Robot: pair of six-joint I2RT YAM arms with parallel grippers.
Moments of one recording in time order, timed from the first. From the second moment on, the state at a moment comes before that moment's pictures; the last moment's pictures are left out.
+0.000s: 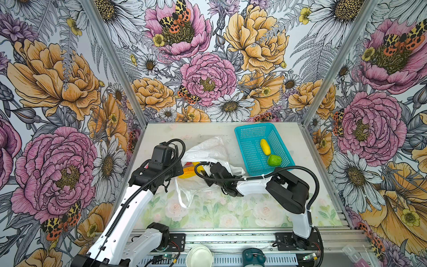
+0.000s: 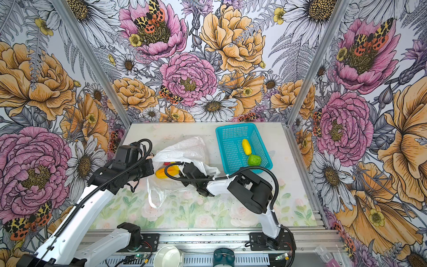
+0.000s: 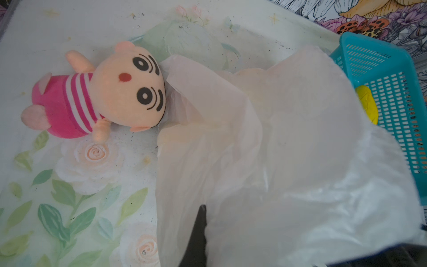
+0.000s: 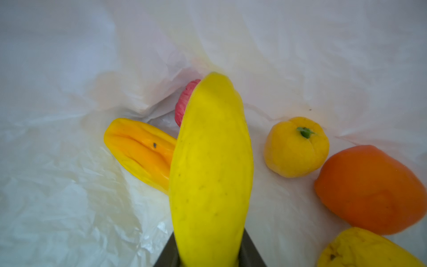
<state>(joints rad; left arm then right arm) -0.25 0.97 1.02 -0.95 -0.05 -0.50 0.98 1.98 1.08 0.44 0.18 0.03</state>
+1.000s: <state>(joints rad) -0.26 0.96 1.02 -0.97 -0.06 -0.50 1.19 1.24 0.56 0.56 0.26 -0.06</state>
